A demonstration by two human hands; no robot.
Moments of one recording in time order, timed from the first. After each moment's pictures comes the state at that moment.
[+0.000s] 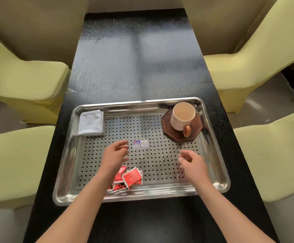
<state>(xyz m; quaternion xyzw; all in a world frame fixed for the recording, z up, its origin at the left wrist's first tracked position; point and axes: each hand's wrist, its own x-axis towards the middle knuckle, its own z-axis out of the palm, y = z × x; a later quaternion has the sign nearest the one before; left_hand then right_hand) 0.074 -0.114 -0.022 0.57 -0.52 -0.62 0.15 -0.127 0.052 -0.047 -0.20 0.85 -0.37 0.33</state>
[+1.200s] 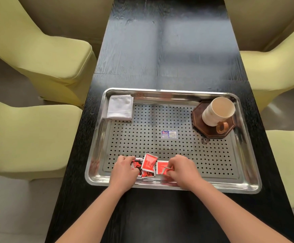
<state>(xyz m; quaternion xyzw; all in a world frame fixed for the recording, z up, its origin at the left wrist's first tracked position) 0.179 -0.092 -0.086 0.59 -0.71 -0.39 -0.01 -0.021 -0.005 -0.071 -0.52 0.80 -0.02 0.29</state>
